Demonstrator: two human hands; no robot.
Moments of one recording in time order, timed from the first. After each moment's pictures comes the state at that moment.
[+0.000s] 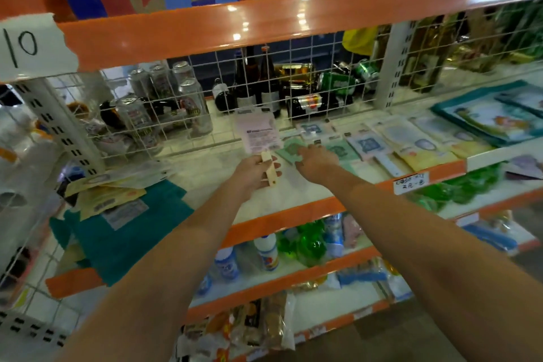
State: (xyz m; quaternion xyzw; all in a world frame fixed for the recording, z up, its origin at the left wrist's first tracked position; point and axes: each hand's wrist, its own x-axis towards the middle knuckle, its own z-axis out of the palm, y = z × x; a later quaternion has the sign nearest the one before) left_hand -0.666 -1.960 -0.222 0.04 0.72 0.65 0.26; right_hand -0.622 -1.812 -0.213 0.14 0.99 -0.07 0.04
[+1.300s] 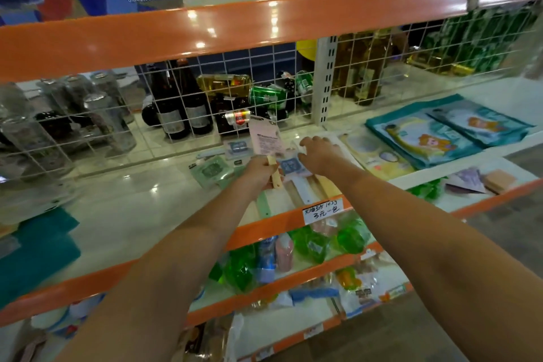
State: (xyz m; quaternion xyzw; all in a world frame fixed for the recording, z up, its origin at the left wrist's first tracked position) left_hand -0.643 -1.724 -0.227 0.04 0.76 0.60 0.26; right_hand -0.595 -1.588 -0.198 0.18 0.98 -0.10 0.01
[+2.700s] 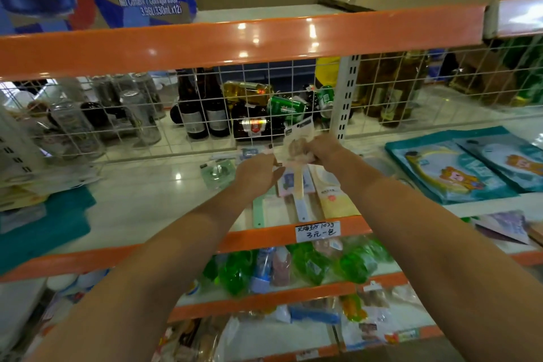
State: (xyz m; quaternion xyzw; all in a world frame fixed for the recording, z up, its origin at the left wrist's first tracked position) left_hand -0.641 -1.721 -0.206 0.24 0.97 0.08 -0.04; right_hand -0.642 -1.557 -0.180 0.23 0.77 -0.60 0.00
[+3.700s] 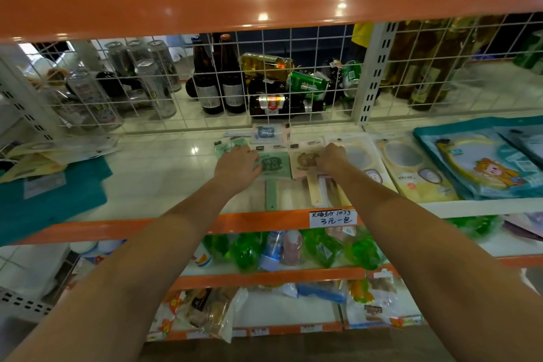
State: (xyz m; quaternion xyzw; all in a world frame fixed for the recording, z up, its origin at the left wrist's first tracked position) left_hand -0.656 -1.785 -0.239 0.21 0.98 0.02 -0.03; right_hand -0.644 -1.576 -0.243 0.24 0.94 -0.26 0.05
